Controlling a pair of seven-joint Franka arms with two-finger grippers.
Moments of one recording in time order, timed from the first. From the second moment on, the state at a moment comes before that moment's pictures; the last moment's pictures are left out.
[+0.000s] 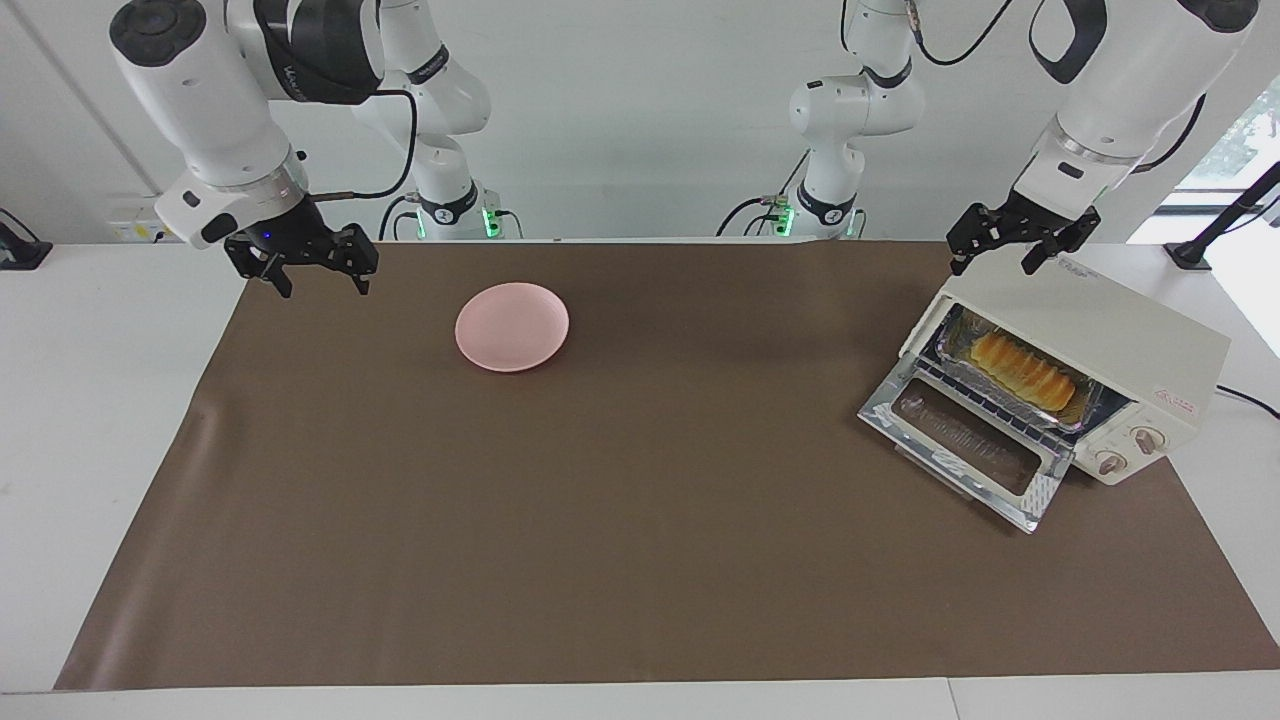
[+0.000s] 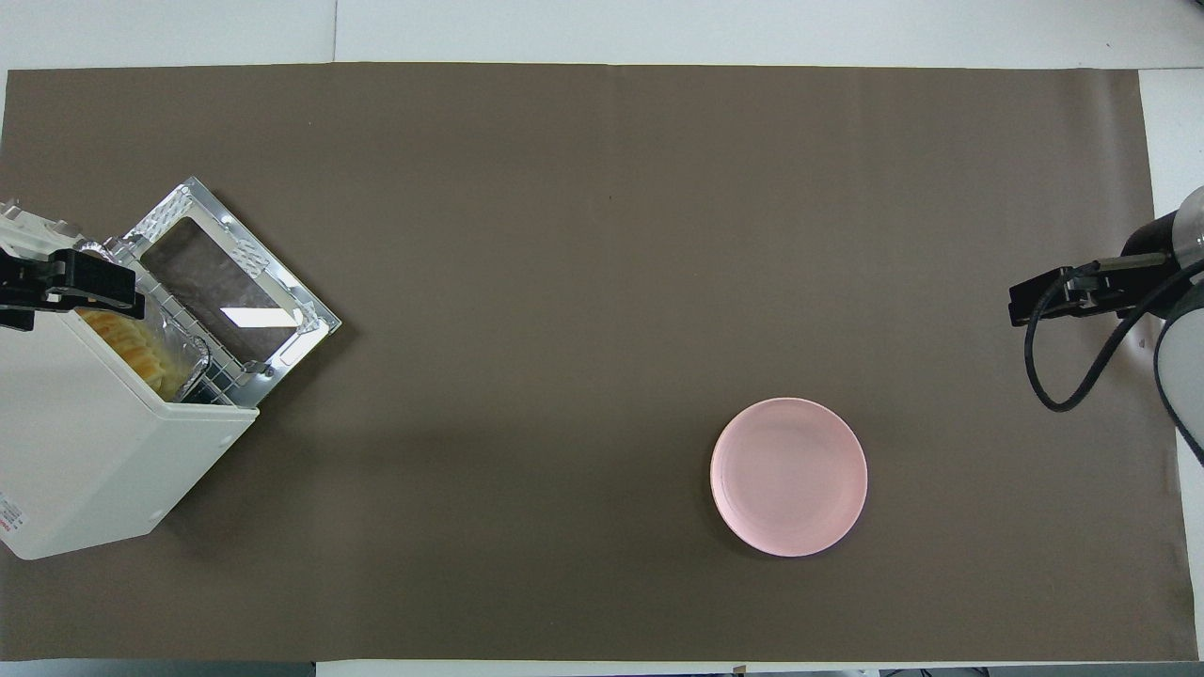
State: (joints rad) left arm 0.01 -0.02 -0.06 -1.60 0.00 1.51 -0.09; right arm -0.07 -0.03 0.07 -1.70 -0.03 1.60 -0.04
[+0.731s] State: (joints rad) left arm -0.03 0.34 -0.07 -1.35 0.14 1.52 -0.64; right arm -0.07 -0.03 0.07 -1.70 -0.03 1.60 -0.04
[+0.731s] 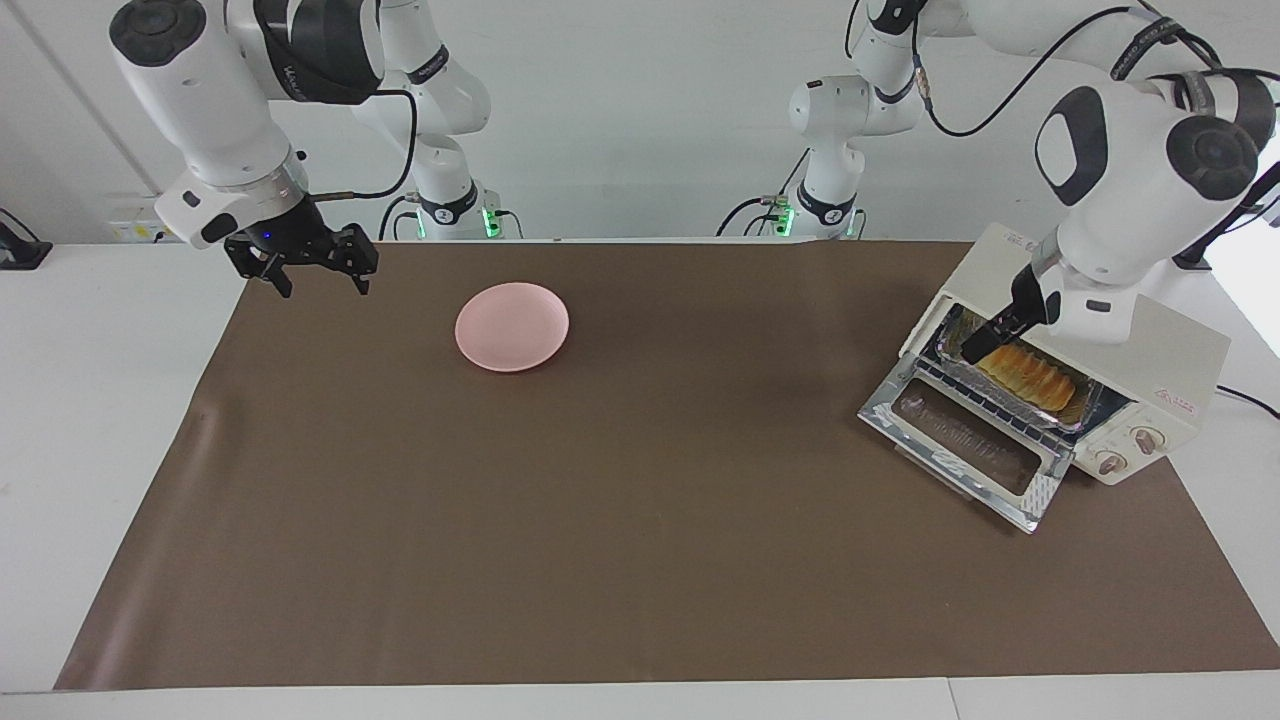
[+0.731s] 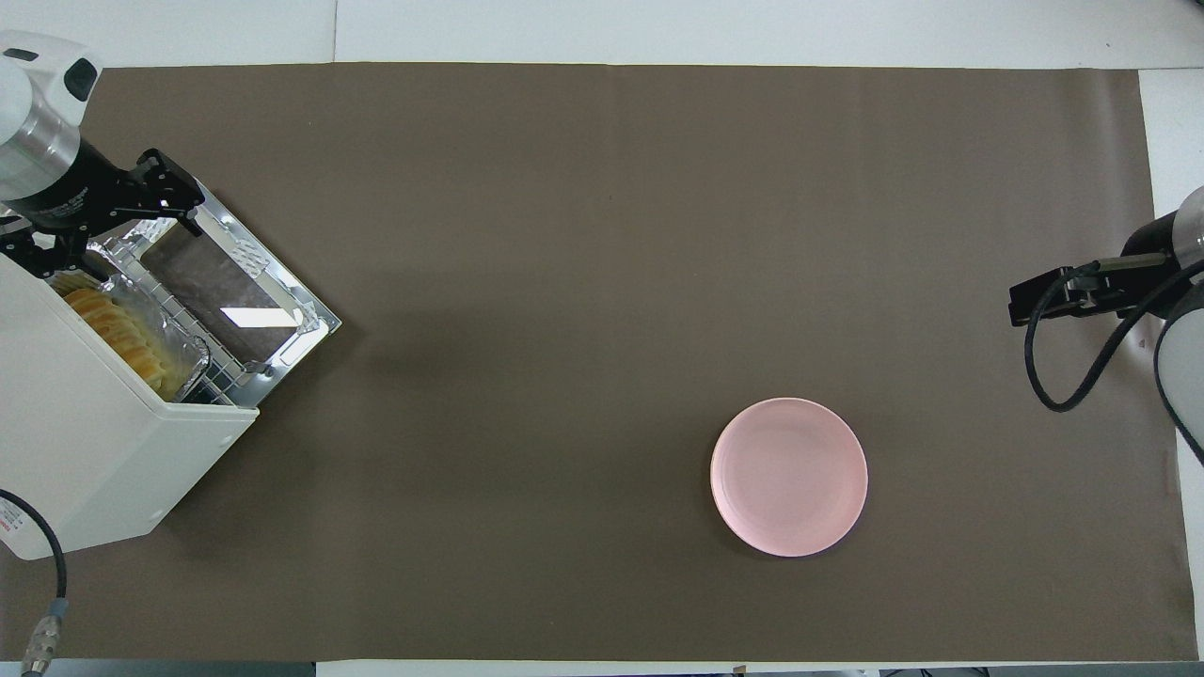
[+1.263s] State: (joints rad) left arm -0.04 0.37 -0.07 -1.49 0.27 1.67 -0.85; right arm -0.07 -0.03 0.07 -1.70 -0.03 1.60 -0.04
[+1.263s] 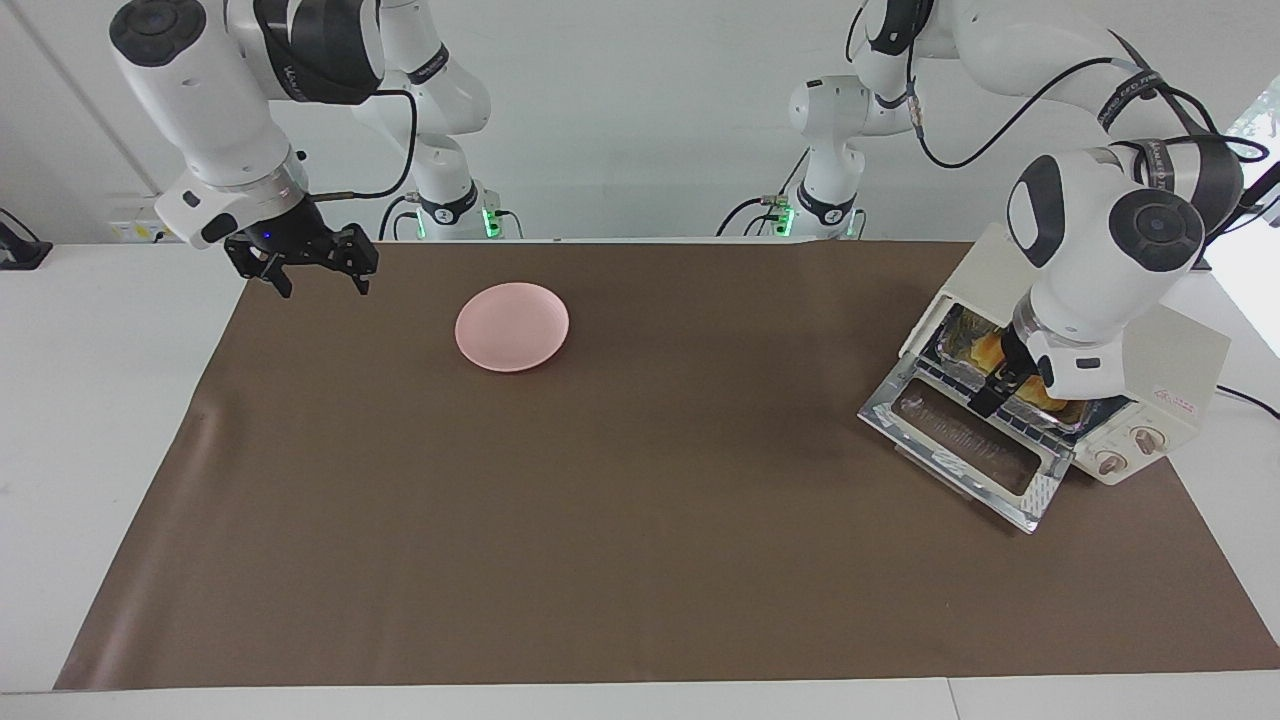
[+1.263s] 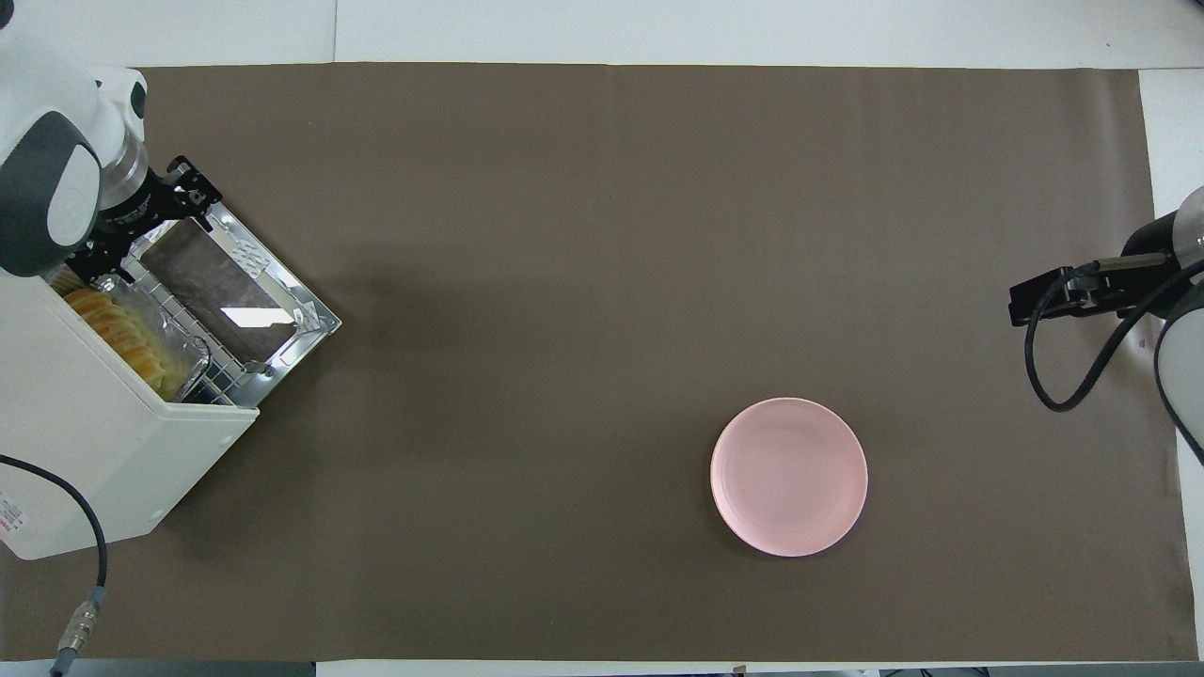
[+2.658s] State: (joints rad) left arm 0.01 0.25 -0.06 -1.88 0.35 2.01 -0.89; right arm -0.07 -0.03 0.07 -1.70 -0.03 1.60 -0.04
